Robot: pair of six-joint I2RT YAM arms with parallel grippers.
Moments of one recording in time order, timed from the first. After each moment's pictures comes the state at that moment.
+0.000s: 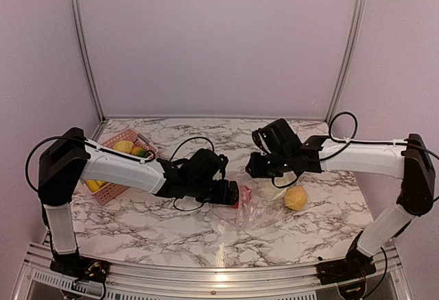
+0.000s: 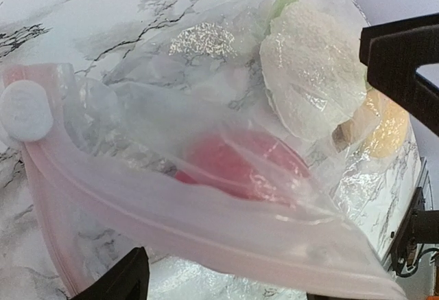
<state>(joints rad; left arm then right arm) -1.05 1.94 1.22 -0.03 0.01 -0.73 0.79 1.56 1.07 -0.34 0.10 0.60</state>
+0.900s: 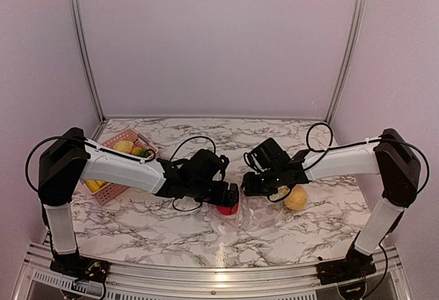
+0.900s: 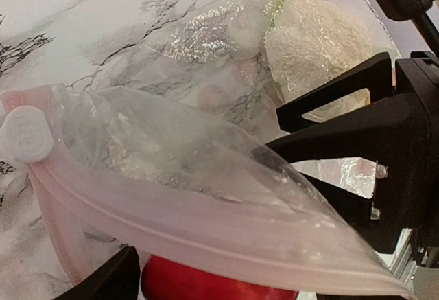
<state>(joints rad) -1.05 1.94 1.22 -0.06 -0.01 -0.65 0.79 1.70 0.98 -0.25 0.00 0.62</state>
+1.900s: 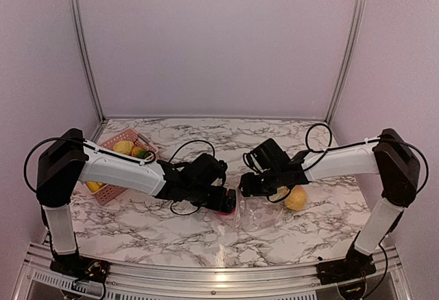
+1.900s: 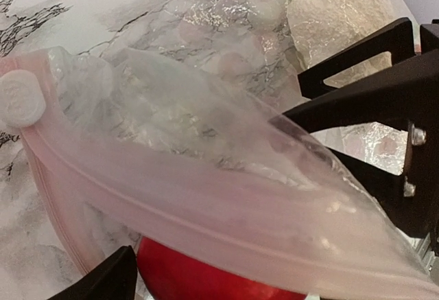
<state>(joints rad) -1.07 1.94 1.22 -0.14 -0.05 -0.64 0.79 1.71 0.97 -0.23 -0.02 0.61</state>
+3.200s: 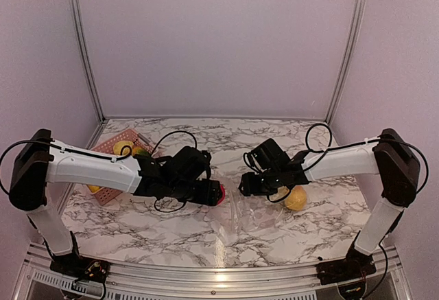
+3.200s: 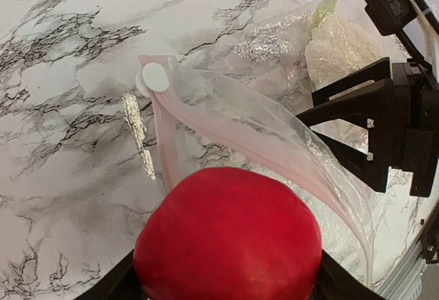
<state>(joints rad) -1.08 1.74 1.11 -0.22 -0.17 -0.69 0.79 1.71 0.97 -0.23 0.01 0.61</state>
